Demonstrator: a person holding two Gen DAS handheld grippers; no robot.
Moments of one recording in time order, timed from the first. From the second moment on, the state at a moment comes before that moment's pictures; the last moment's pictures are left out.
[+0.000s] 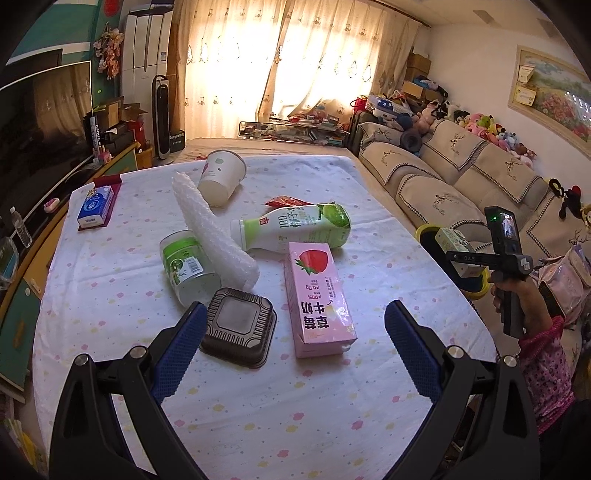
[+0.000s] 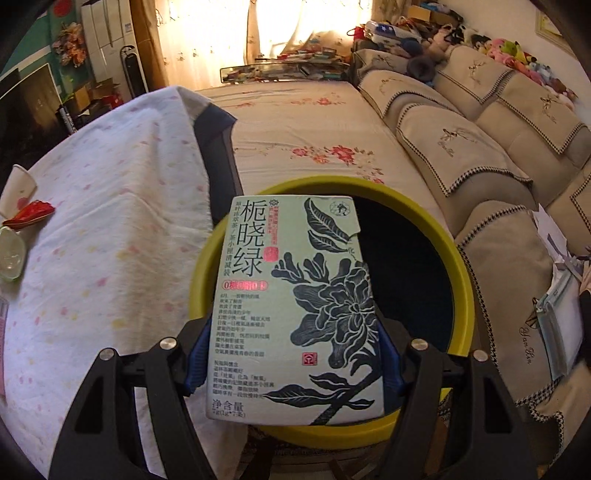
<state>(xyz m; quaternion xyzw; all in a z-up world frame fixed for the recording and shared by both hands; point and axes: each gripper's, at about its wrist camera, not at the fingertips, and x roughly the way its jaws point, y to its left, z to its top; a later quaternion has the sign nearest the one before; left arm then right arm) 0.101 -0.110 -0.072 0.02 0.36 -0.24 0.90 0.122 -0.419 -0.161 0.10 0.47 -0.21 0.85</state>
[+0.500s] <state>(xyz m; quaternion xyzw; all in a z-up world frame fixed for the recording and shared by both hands) 0.116 -0.156 -0.082 0.05 0.39 -0.28 0.88 0.106 -0.429 -0.166 0.09 0.46 -0.23 0.85</state>
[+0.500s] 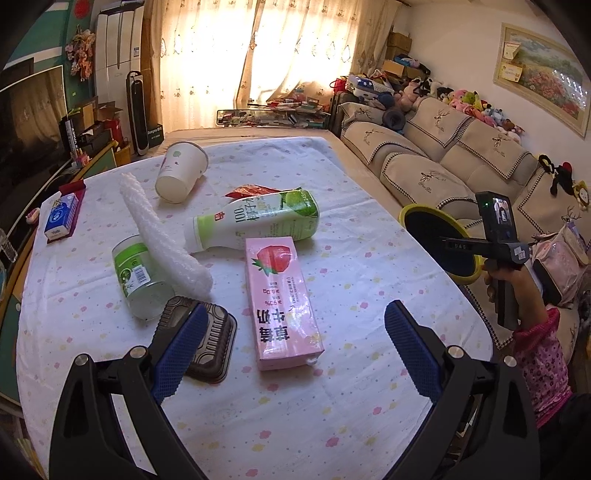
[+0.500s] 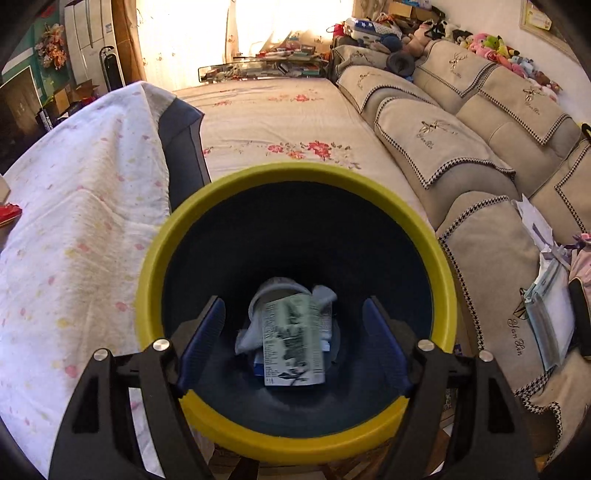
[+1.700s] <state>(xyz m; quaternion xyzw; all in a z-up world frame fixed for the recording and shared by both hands) 0.211 -0.233 -0.164 0.12 0.47 -0.24 0.84 0.103 -0.411 -0.160 0.10 0.45 -0.20 0.86</state>
